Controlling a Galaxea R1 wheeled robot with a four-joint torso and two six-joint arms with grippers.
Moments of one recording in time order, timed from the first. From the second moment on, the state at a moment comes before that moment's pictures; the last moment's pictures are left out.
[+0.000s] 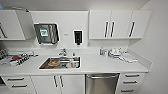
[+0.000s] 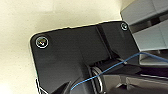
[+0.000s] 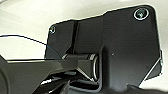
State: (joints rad) left arm 1.46 2.78 -2.35 0.06 -0.03 0.06; right arm -1.55 2.80 -2.32 -0.07 0.08 -0.04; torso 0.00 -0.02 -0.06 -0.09
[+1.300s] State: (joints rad) left arm 1.46 2.78 -2.35 0.06 -0.03 0.06; right arm -1.55 2.80 -2.33 -0.07 0.08 -0.04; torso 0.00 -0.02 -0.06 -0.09
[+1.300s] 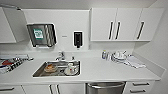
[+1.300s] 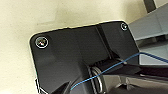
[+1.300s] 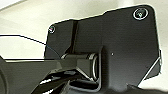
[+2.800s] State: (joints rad) left arm 1.47 2.75 -2.33 0.06 -0.03 0.05; right arm -1.53 2.79 -2.32 -0.07 0.03 -0.03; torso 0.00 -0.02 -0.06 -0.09
